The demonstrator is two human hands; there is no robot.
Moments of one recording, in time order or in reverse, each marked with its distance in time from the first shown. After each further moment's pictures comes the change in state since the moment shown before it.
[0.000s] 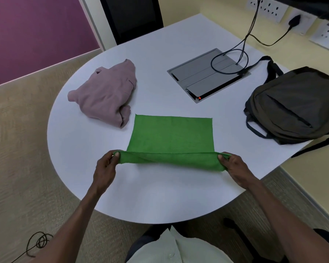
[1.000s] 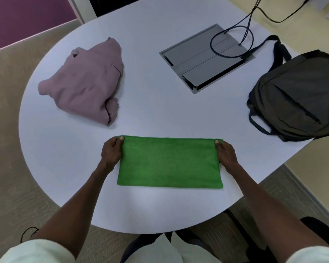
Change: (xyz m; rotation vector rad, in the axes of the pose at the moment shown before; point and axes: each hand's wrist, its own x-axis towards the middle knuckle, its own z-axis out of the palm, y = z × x) left_hand 0.127 -0.040 0.053 0.117 0.009 -0.265; right_hand 0.096 0.009 0.023 -0.348 0.355 0.239
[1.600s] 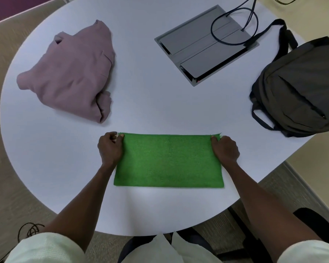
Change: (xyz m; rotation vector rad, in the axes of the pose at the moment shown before) left_hand 0.024 -0.009 0.026 0.195 0.229 -0.011; right_hand 0.012 -0.023 0.014 -0.364 0.147 0.237
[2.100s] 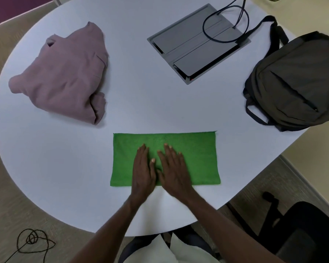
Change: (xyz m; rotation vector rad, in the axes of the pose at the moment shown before) left_hand -0.130 -0.009 0.067 0.073 -0.251 0.469; right_hand -0.133 -0.009 0.102 -0.251 0.002 -0.942
